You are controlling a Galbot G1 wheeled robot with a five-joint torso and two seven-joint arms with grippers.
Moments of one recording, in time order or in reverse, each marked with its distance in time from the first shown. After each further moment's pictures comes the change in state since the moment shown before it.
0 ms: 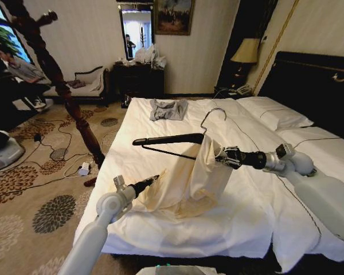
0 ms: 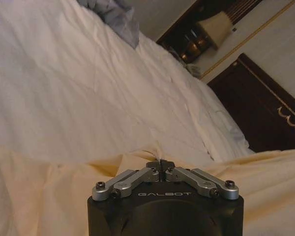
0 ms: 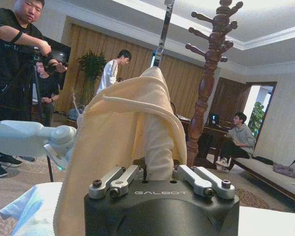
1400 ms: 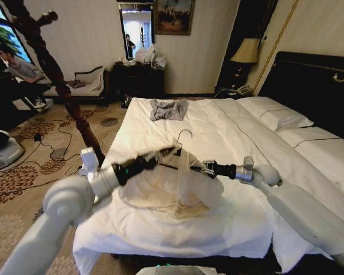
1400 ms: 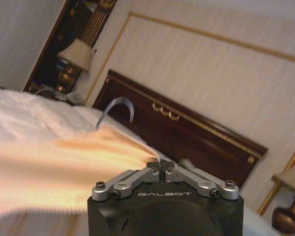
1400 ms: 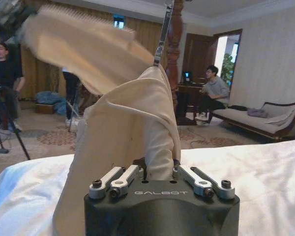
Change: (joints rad) left arm -0.037 0.307 -0.100 -0.505 -0.194 0.012 0.129; right arm 0.042 0.118 -0.171 -0.054 -0.172 -0.120 0.213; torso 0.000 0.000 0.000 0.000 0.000
